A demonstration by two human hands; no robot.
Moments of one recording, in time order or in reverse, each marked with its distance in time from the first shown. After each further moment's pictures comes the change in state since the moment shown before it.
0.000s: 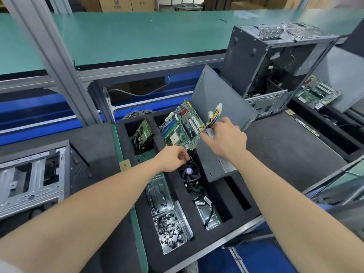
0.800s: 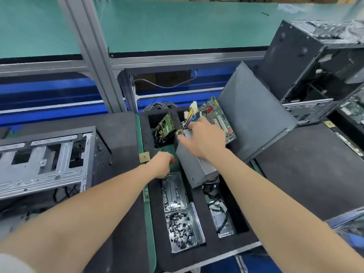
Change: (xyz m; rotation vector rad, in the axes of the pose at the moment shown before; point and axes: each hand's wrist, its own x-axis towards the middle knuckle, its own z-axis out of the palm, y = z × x) left_hand -0.021 -0.088 -0.001 0.314 0.004 -0.253; right_hand 0.015 -0.116 0.030 0.050 -0.125 -0.297
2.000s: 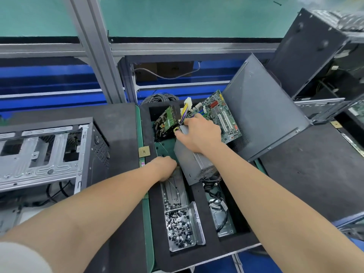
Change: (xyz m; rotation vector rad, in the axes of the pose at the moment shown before) left_hand 0.026 -0.008 0.039 0.525 -0.199 0.110; right_hand 0.023 -0.013 0.016 -0.049 -0.110 -0.018
